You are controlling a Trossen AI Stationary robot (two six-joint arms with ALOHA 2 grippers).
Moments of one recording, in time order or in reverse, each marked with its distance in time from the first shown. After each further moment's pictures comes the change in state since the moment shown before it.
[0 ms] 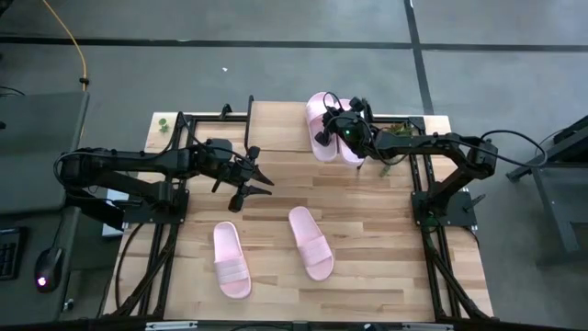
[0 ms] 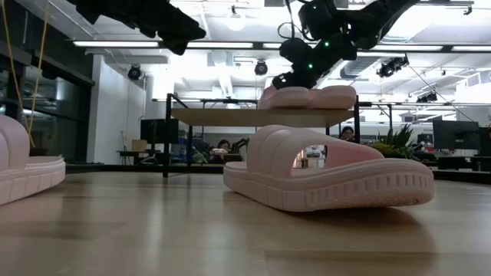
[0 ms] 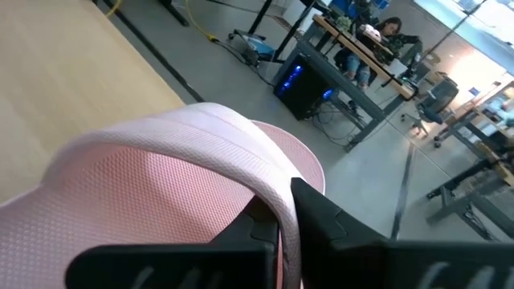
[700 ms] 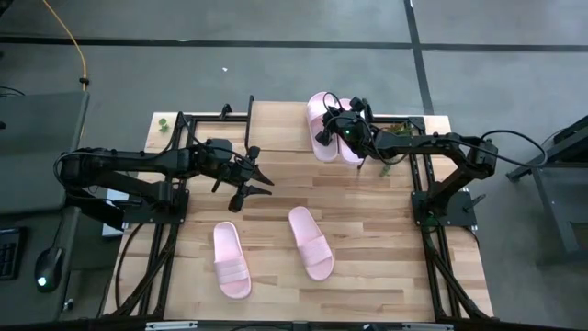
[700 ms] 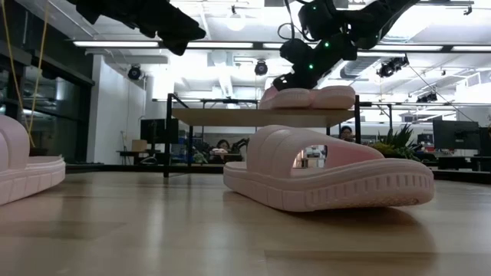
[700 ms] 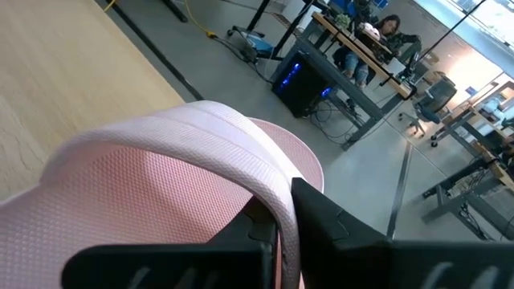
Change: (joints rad) left arm 0.000 0.000 0.000 -0.001 0.000 -0.009; right arm -0.001 0.000 0.000 -0.016 0.004 -0.003
